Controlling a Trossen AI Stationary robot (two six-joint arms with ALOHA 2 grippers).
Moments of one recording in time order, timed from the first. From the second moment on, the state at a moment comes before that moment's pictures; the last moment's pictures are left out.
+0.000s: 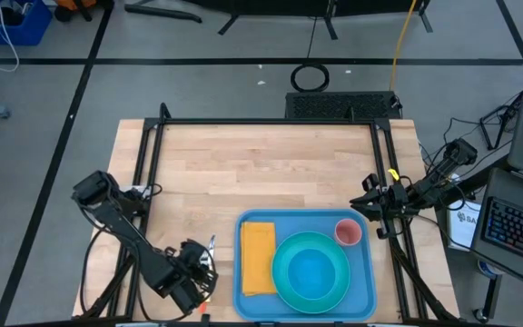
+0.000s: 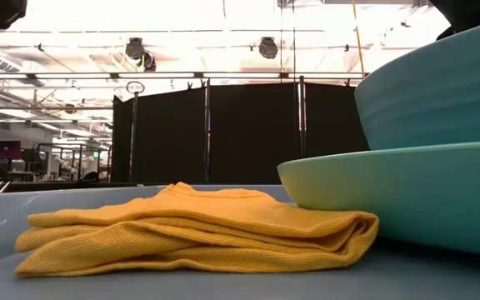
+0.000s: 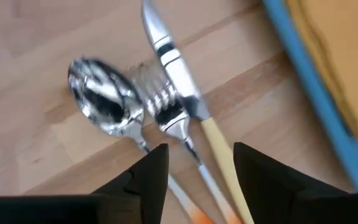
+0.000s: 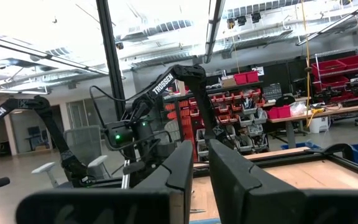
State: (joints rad) left arm -0.83 1.76 1.23 -1.01 -0.29 -1.94; right arm 0.71 0.19 0.01 0.57 0.63 -0.04
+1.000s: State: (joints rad) left arm -0.82 1.77 1.02 -0.69 -0.21 -1.95; right arm 0.71 0.19 0.01 0.57 0.63 -0.04
